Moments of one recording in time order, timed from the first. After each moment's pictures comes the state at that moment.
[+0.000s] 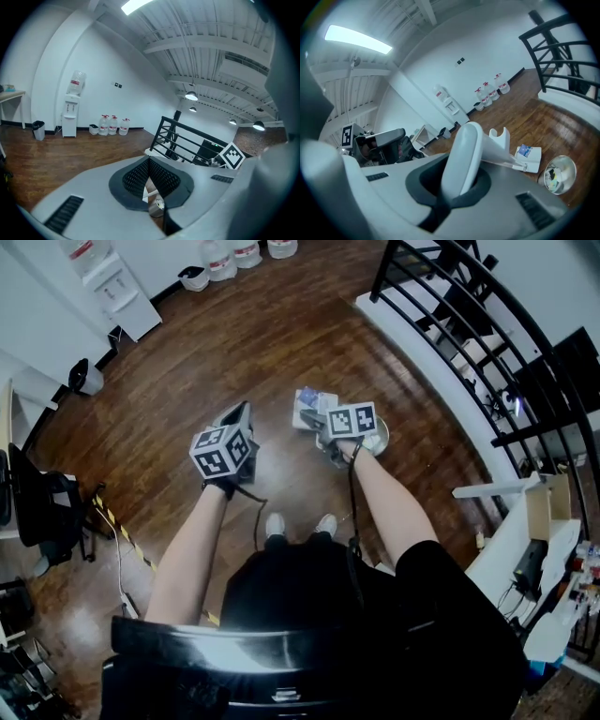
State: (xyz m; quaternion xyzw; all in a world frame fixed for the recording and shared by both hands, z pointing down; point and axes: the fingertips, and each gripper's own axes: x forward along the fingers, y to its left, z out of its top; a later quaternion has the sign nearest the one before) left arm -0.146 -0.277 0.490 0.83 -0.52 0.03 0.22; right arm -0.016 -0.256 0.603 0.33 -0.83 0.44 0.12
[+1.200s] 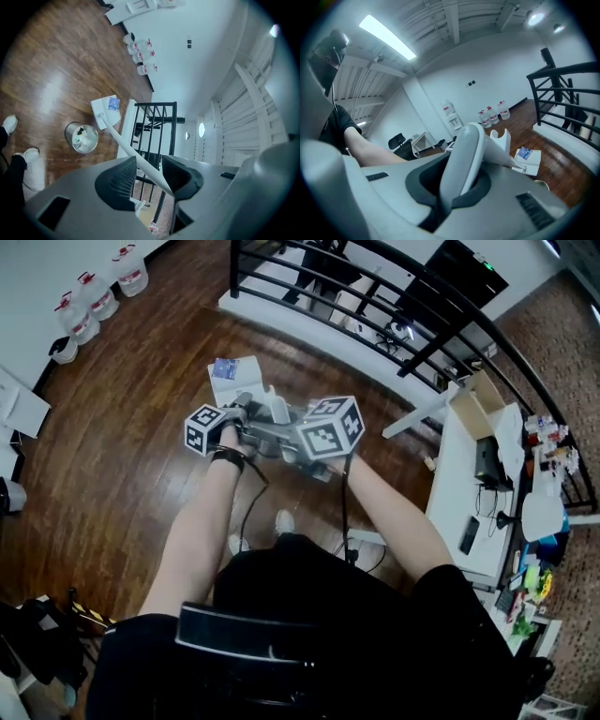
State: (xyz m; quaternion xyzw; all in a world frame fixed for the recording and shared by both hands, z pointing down) left arm 0.101 -0.306 0.613 0.59 -0.32 -0.13 0.73; right arm 0.054 -0.166 0.437 0.39 -0.86 0.33 0.10
